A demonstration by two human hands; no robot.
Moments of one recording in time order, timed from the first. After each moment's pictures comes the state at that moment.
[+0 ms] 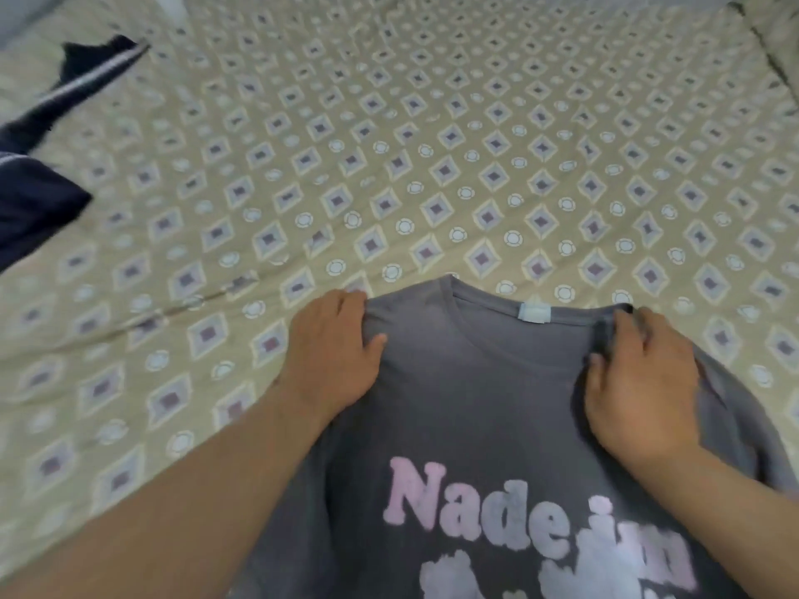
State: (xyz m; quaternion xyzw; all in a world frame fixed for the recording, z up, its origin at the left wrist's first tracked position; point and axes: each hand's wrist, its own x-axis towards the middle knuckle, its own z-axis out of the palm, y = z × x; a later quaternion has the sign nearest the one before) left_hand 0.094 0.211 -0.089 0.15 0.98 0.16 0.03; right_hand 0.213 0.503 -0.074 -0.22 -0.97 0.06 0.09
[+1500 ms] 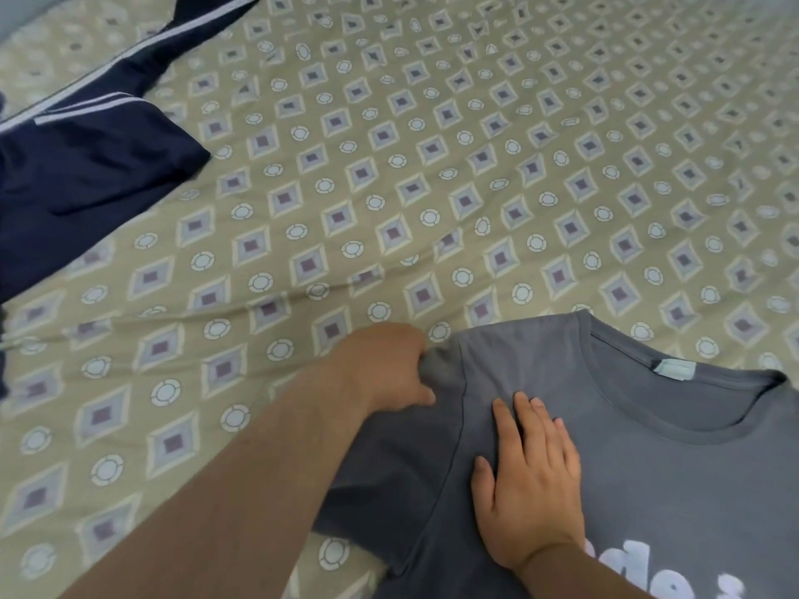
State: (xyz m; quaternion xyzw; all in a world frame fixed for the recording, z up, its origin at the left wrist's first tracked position) left_hand 0.057 0.122 -0.054 0.18 0.92 0.17 0.32; right_hand 0.210 0.291 -0.119 -0.07 -0.99 0.07 -0.03
